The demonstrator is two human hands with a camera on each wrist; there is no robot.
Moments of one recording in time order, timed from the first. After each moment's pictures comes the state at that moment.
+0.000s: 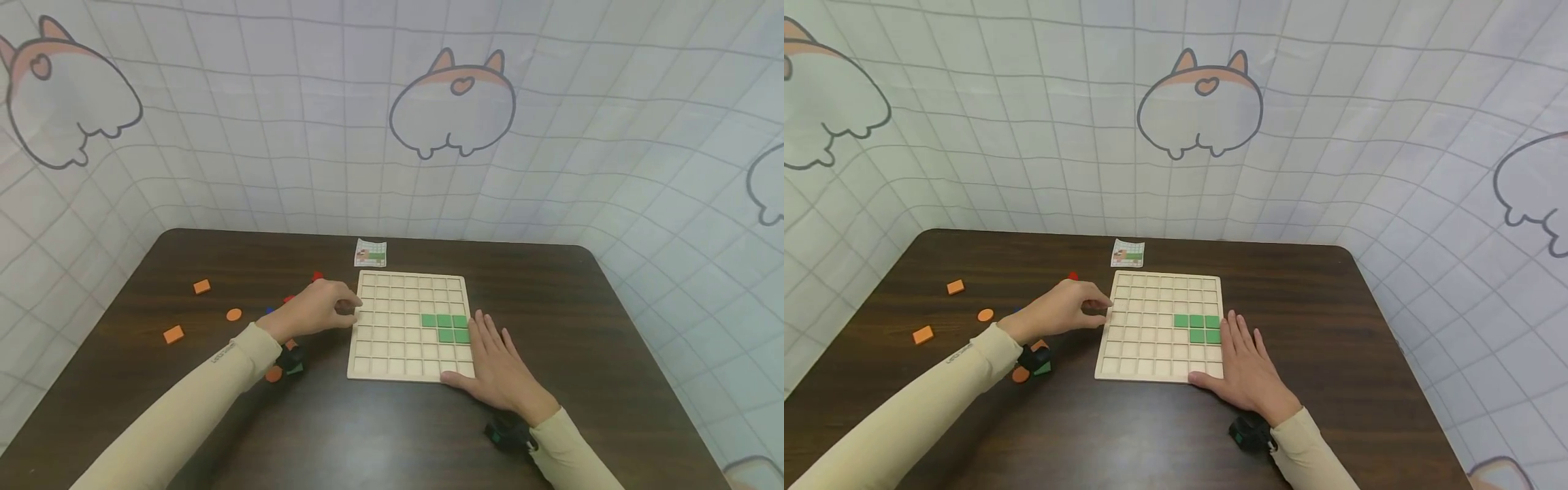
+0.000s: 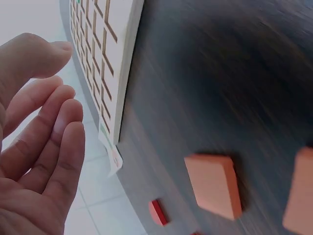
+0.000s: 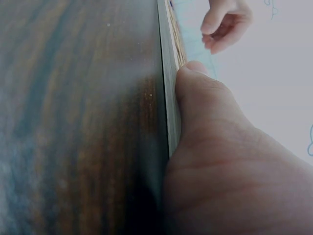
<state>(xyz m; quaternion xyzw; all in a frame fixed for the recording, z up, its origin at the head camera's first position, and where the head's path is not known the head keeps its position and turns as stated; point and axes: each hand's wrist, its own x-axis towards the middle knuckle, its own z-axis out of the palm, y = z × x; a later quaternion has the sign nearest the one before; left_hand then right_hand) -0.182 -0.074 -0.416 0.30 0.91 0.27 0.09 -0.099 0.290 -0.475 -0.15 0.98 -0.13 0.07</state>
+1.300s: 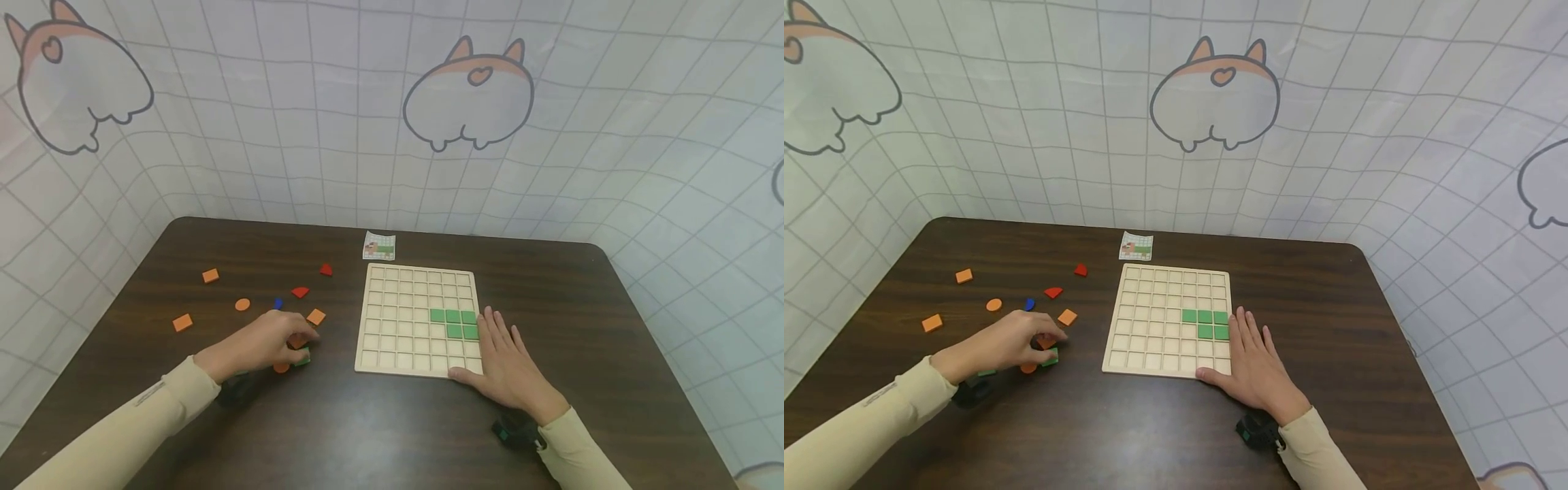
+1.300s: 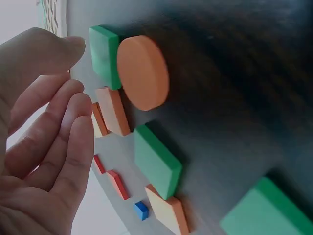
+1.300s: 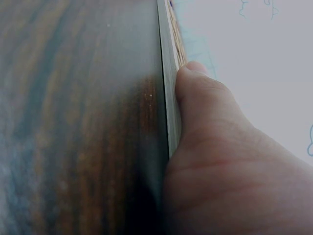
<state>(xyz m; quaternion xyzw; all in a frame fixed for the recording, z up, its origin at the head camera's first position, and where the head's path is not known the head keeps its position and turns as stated) -0.122 -0.152 -0.426 0.29 0.92 0.23 0.12 -0.099 0.290 -0.477 -0.15 0.98 -0.12 0.06</state>
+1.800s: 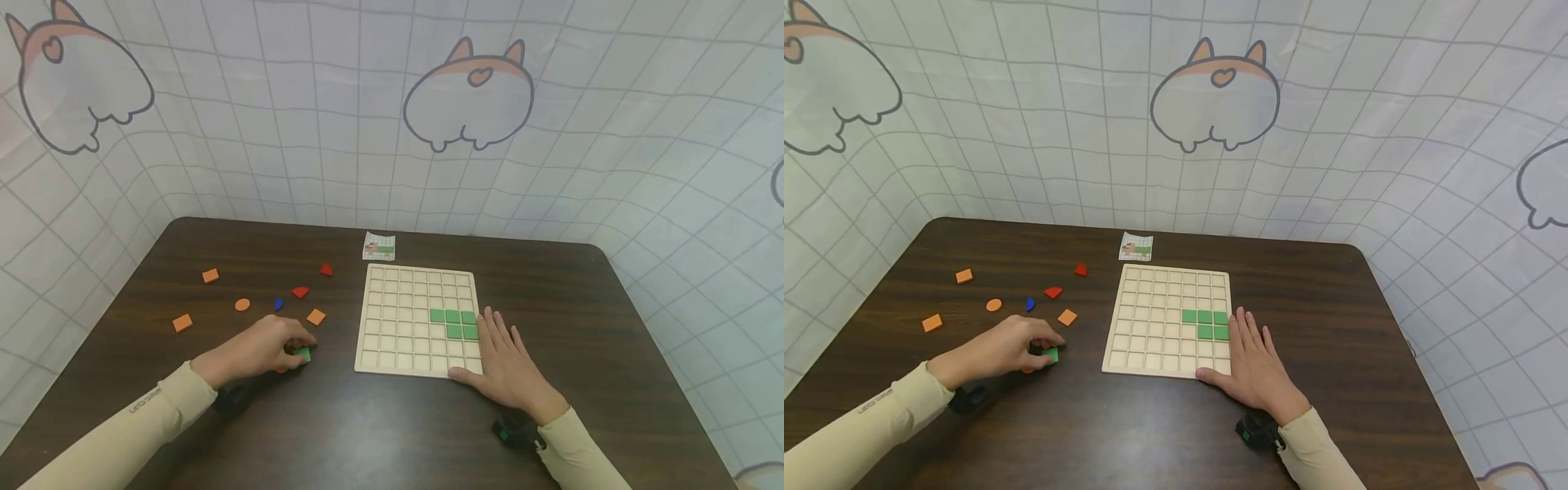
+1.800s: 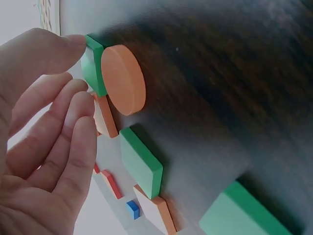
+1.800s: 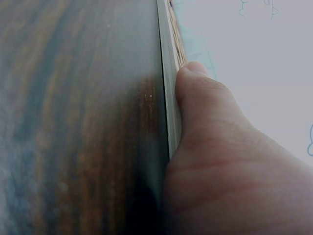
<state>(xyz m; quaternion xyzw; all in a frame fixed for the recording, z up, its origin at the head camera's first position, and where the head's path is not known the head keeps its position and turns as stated) -0.116 -0.154 -0.432 0.30 0.92 0.24 0.11 -0.101 0.290 -0.478 -0.15 0.98 -0.12 0.06</state>
